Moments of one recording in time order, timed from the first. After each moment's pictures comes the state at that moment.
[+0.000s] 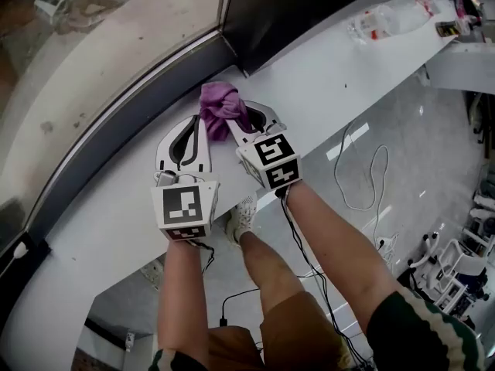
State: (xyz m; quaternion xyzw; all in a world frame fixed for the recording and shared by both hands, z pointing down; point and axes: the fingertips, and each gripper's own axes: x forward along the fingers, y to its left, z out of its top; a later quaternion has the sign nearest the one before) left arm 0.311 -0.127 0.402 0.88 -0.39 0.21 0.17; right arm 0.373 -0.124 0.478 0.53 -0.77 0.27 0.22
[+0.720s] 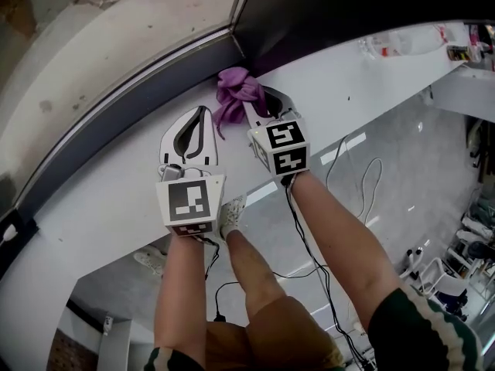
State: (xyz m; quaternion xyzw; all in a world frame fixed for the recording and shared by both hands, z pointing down) left arm 0.330 -0.143 0.390 0.86 -0.43 0.20 0.18; right arm 0.425 -0.151 0.482 0.55 -0.75 0.25 0.26
